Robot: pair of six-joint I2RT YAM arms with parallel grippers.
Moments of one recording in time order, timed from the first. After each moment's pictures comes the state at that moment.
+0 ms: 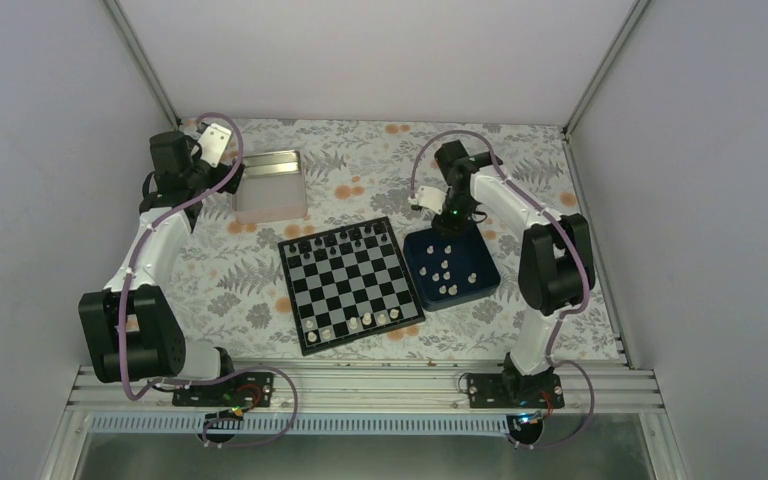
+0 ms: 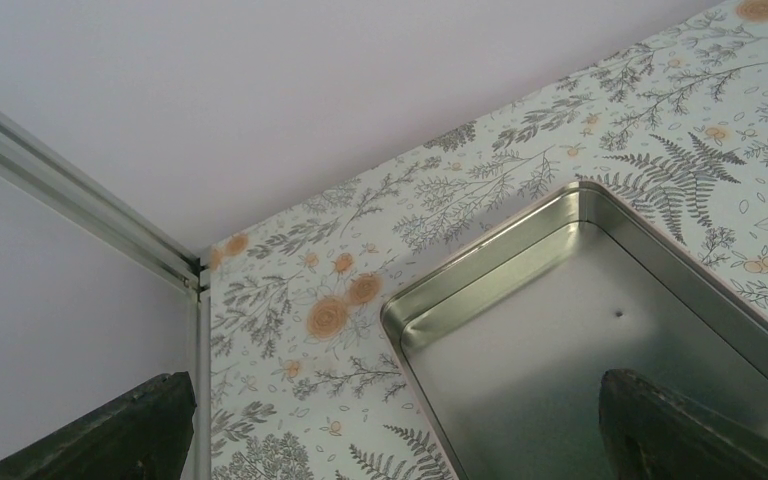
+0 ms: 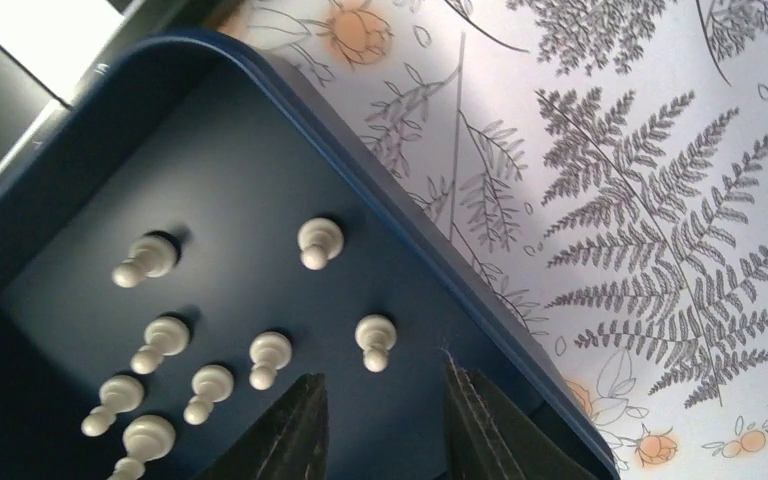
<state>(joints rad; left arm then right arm) 0.13 1.39 1.04 -0.11 0.19 0.46 0.38 1.86 1.49 -1.07 -0.07 -0.78</state>
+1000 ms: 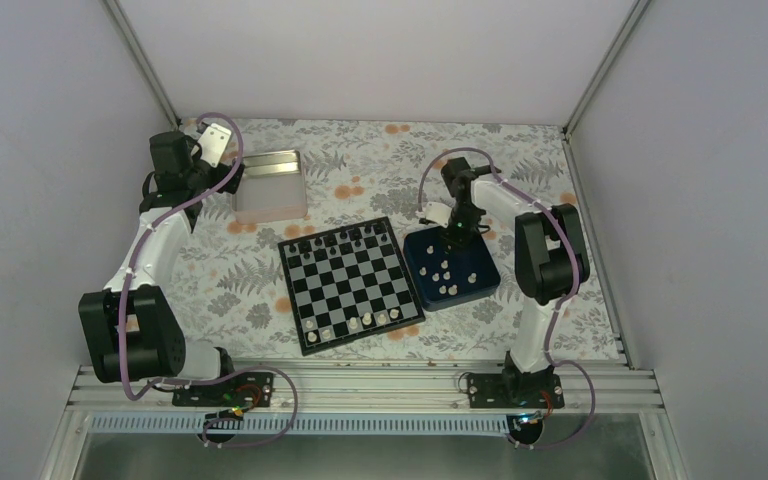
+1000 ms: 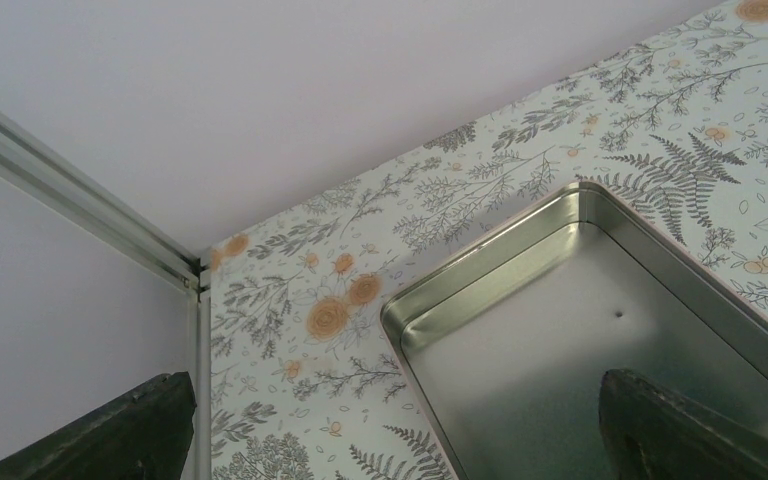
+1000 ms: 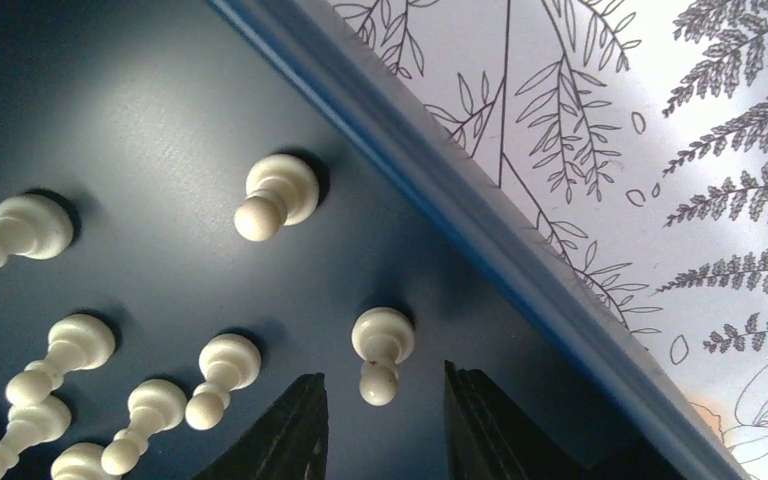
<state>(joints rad) 0.13 1.39 1.04 -0.11 0.19 0.46 0.30 1.94 1.38 -0.99 -0.06 -0.78</state>
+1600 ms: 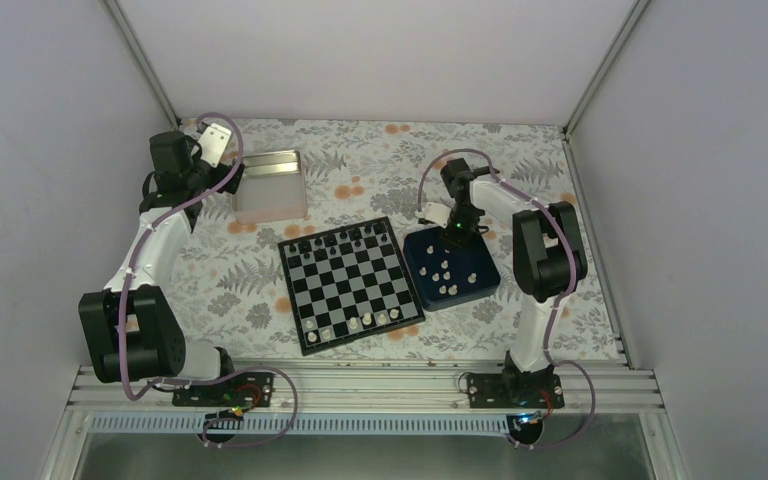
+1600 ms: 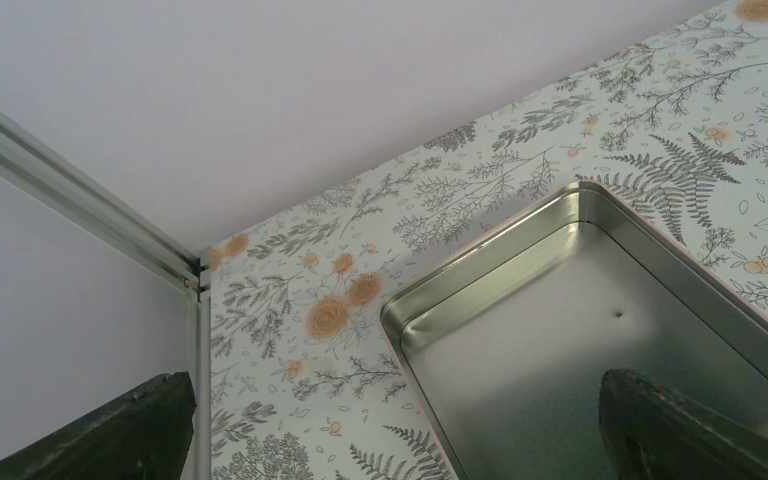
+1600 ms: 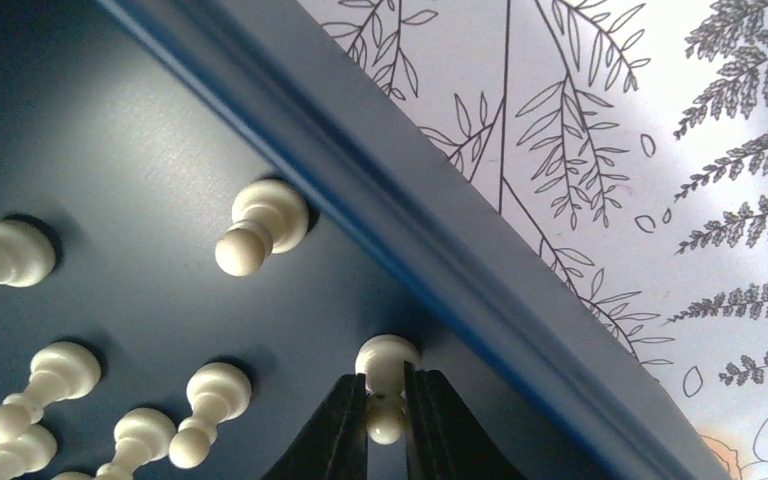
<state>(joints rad) 0.13 1.39 1.04 -0.11 0.19 0.46 0.30 1.96 1.38 -0.97 -0.08 -0.77</state>
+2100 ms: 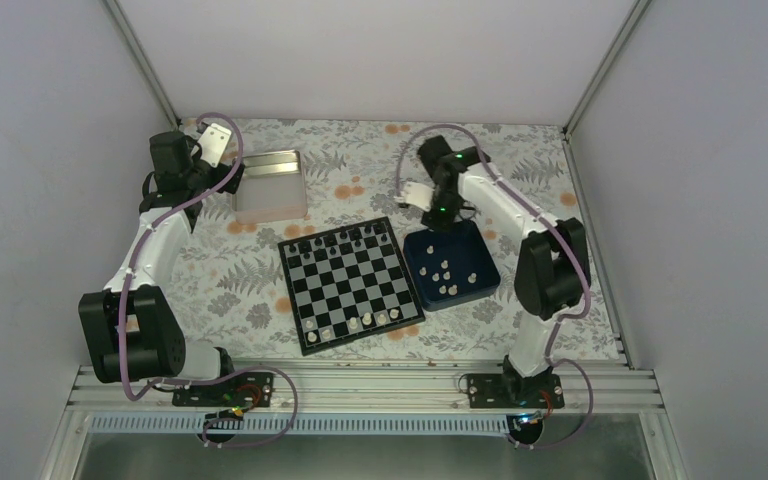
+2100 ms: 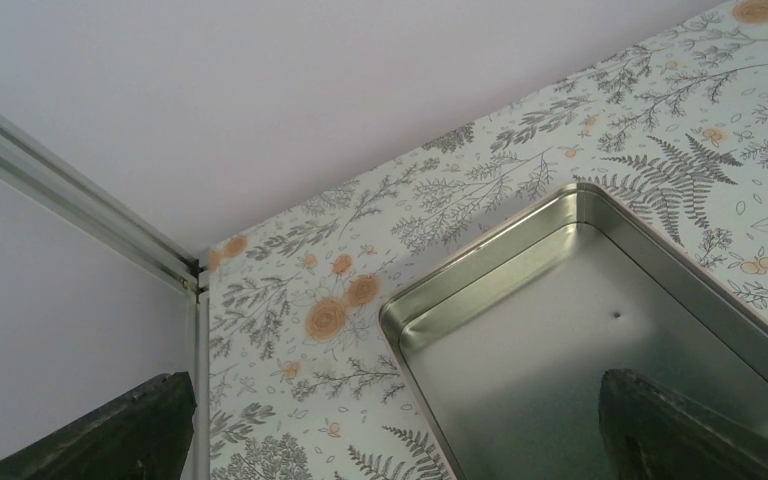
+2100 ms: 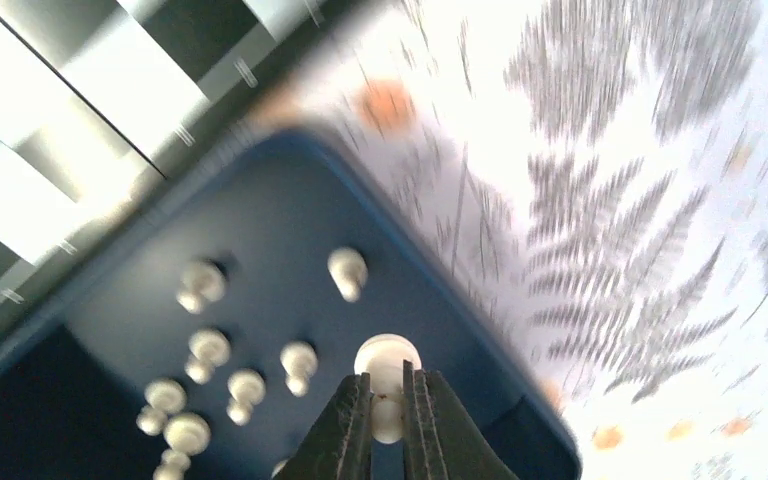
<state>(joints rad) 0.13 1.39 1.04 -0.11 0.20 0.46 0.42 1.85 1.54 -1.11 -0.01 -0.74</state>
